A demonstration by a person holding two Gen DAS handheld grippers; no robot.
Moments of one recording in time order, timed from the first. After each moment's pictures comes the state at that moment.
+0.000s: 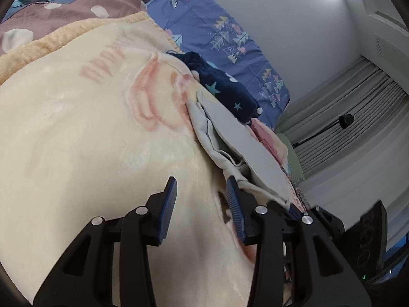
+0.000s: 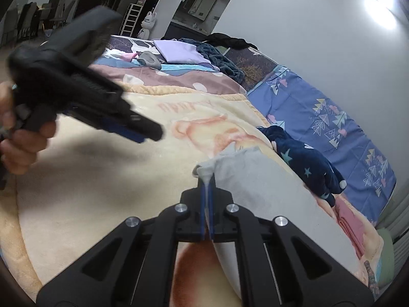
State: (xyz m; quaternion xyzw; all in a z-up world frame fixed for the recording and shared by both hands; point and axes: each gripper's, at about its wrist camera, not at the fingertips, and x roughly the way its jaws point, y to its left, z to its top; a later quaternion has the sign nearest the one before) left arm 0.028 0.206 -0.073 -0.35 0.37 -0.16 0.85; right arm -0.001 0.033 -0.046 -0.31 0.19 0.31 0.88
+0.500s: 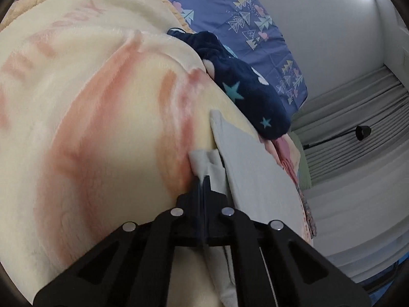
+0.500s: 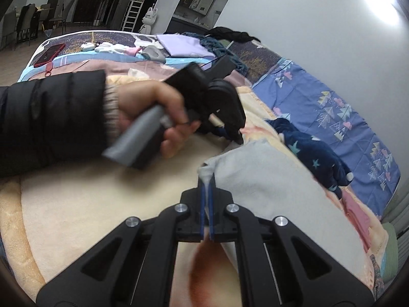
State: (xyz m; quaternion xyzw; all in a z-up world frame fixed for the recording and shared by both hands) left arm 0.201 0.196 -0.108 -0.38 0.42 -0.16 0.81; right arm -0.011 0.042 -0.062 -0.31 0.22 0.32 0.87
